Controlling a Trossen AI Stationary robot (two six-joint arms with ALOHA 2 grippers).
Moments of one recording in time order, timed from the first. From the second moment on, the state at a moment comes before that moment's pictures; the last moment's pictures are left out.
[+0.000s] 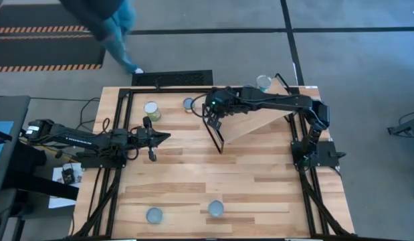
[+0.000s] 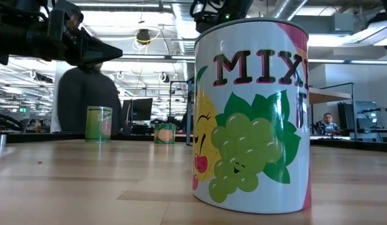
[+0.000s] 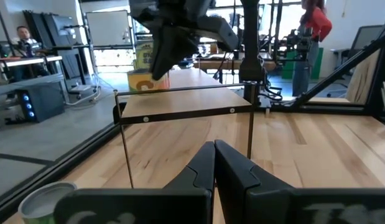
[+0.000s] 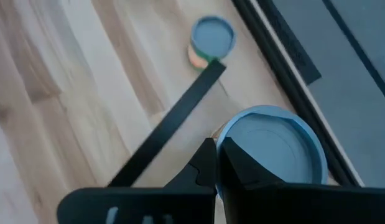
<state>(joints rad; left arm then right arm) -0.05 0.67 0.06 0.63 -0.29 0.02 -0.22 1.82 1.71 -0.89 0.28 0.16</state>
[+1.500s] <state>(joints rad) -0.05 0.67 0.06 0.62 -0.29 0.02 -0.25 1.86 1.71 -0.98 0.23 0.25</state>
